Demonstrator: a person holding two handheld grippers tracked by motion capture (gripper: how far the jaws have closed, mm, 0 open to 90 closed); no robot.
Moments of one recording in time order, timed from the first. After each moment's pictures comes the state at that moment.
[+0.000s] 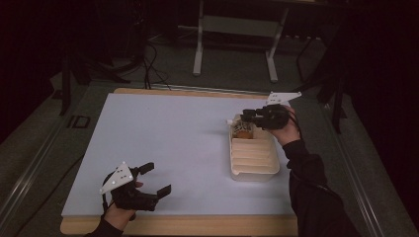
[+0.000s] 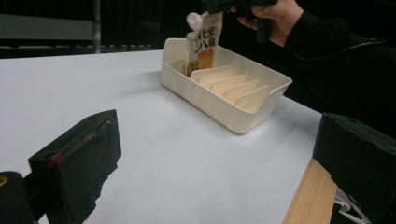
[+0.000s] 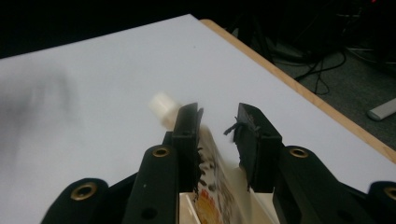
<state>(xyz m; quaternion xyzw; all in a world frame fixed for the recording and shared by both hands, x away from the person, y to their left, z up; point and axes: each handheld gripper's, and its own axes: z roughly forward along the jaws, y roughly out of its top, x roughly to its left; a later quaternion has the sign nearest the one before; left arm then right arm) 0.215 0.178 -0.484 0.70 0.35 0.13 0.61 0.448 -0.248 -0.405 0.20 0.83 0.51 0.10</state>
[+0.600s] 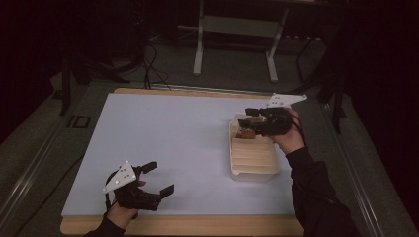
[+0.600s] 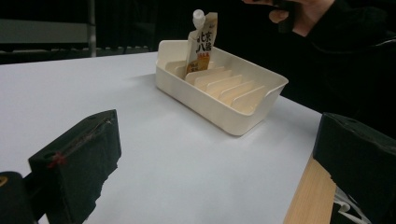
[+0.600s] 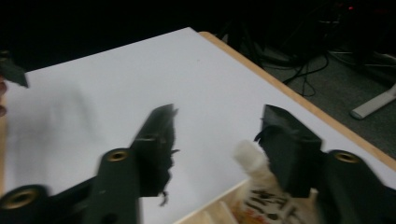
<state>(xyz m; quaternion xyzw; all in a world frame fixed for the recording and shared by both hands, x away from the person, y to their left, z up) 0.219 0.171 -0.483 0.70 0.33 0.13 0.61 0.399 -0.227 -0.373 0.22 0.83 0.50 0.12</state>
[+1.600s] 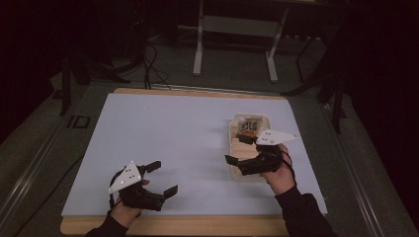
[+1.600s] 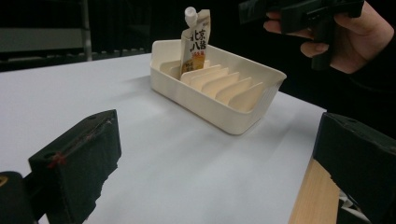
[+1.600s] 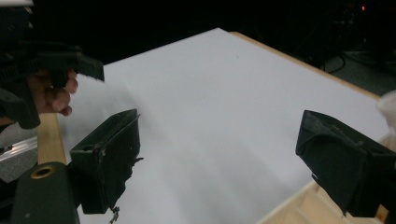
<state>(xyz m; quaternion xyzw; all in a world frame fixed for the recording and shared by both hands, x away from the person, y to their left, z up) 0.221 0.163 -0.486 0.71 0.31 0.14 0.61 0.313 -0.204 -0.413 0.24 0.81 0.53 0.11</state>
